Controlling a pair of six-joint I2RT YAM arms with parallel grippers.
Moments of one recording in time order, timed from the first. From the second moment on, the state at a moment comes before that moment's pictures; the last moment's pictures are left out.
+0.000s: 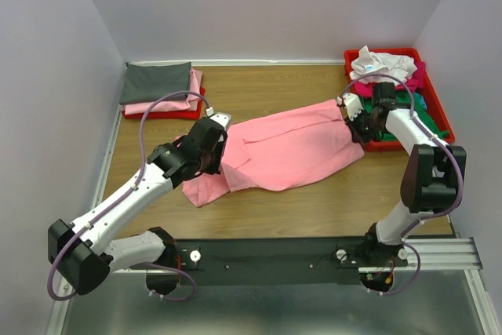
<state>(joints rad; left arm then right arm) -0.69 1.10 0.99 -0.77 -0.17 -0.30 -0.05 1.67 1.18 -0.67 -0.31 -0.79</state>
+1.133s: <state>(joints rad) -0.48 1.11 0.99 -0.75 -0.16 -0.25 -0.05 1.74 1.23 -0.57 -0.30 -0.72</state>
